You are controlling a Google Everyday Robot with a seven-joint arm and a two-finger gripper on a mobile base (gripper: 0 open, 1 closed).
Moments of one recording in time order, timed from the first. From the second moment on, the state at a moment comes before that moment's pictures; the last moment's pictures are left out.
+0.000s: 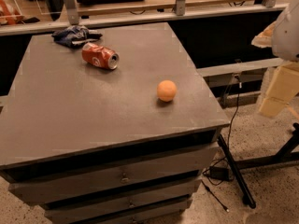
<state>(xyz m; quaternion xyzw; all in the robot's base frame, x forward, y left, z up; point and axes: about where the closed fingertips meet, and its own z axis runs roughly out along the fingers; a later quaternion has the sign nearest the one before) 0.438 -0.217 0.976 -0.60 0.78 -0.03 0.16</state>
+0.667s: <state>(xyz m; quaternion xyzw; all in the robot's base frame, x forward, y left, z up) 0.439 -0.215 0.979 -0.60 0.78 -0.03 0.17</state>
